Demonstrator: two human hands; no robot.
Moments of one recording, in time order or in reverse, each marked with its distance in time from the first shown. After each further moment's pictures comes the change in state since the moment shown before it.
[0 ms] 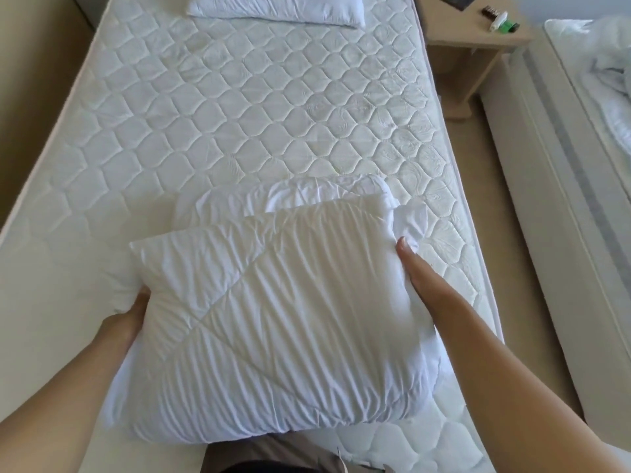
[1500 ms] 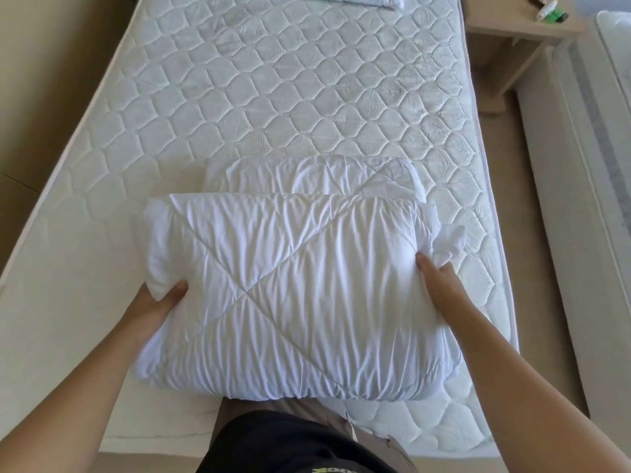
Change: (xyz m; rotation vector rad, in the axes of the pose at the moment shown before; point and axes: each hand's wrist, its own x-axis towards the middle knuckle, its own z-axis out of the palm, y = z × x) left_hand -0.088 -0.039 -0.019 -0.095 -0.198 0.385; right_hand -0.010 0.064 -0.018 -0.473 0.424 0.180
